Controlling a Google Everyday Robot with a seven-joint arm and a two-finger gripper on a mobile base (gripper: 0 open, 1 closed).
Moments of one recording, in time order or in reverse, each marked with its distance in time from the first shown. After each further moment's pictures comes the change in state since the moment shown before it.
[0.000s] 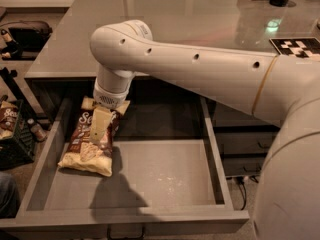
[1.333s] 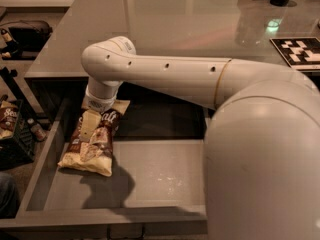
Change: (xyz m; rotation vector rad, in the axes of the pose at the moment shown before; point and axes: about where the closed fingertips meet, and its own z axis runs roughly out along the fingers) arm -0.029 -0.034 0.069 0.026 -0.027 0.043
